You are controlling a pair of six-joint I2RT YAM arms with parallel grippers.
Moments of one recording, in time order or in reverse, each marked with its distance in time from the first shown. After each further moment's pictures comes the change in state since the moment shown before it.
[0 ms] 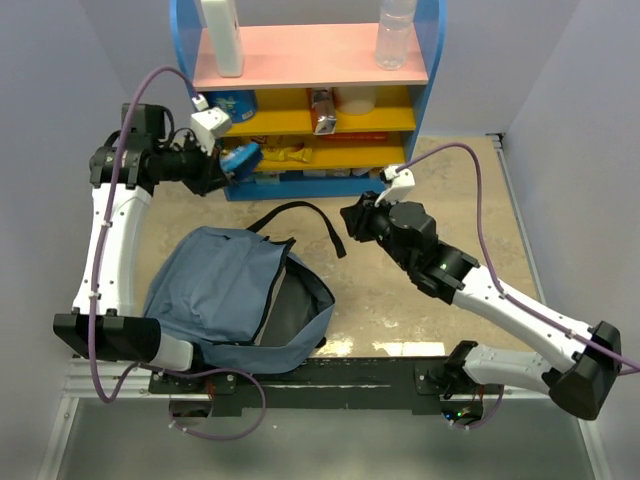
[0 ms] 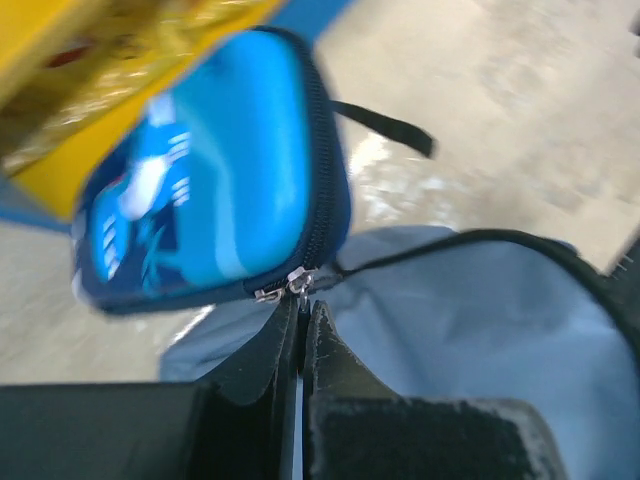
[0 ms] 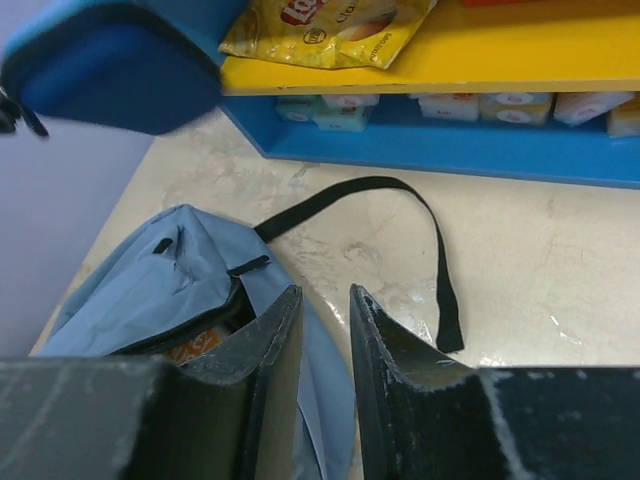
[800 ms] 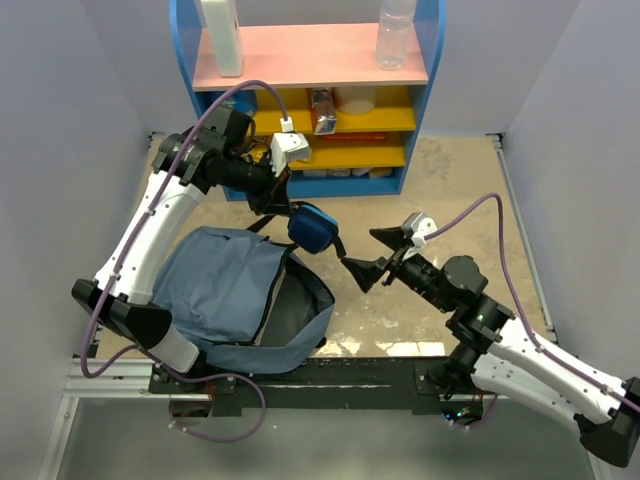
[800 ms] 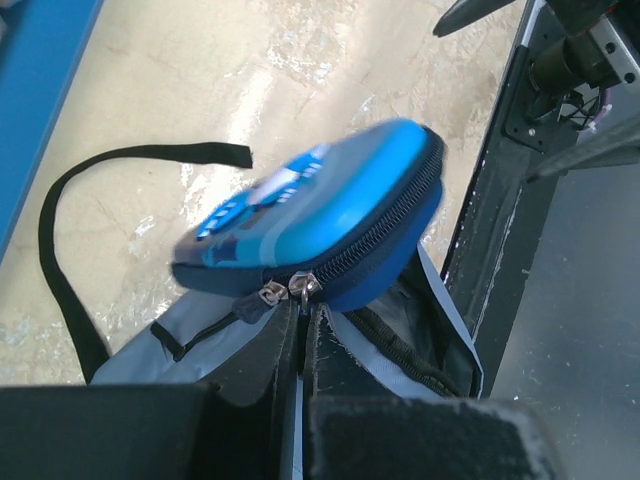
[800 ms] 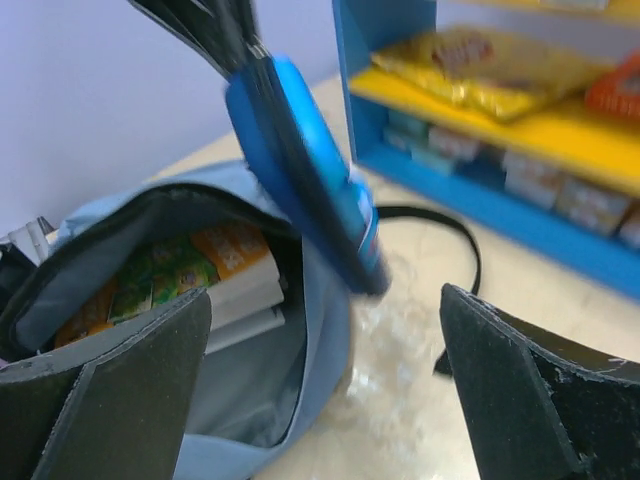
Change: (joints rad) left arm -0.418 0.117 0.142 -0.173 0.057 -0.017; right arm 0.021 -0.433 -0.400 0.195 -0.306 -0.284
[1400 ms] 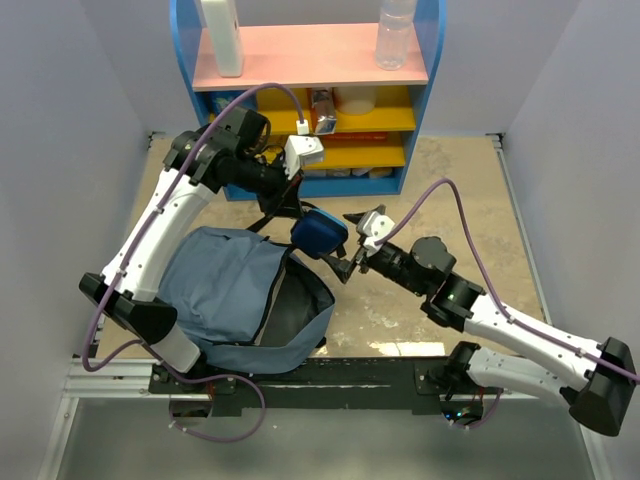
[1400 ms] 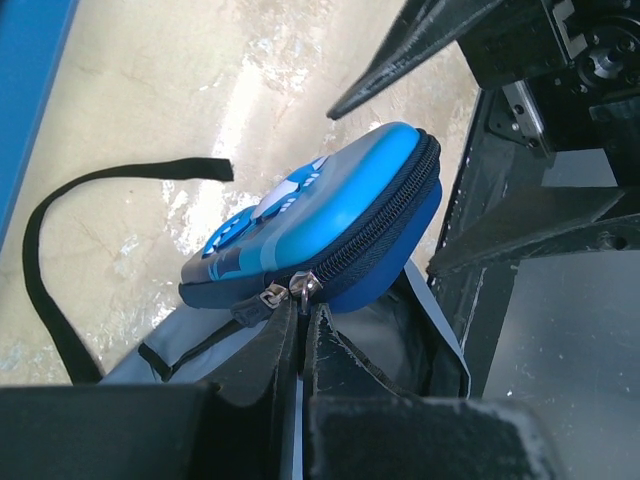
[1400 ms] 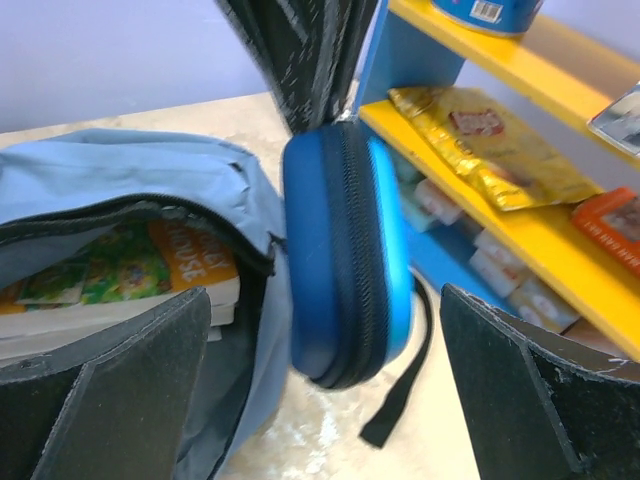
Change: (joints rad) left arm -0.090 0.053 0.087 -0.027 -0.033 -0.025; right arm 0.050 0.245 0.126 0.138 -0.090 -0.375
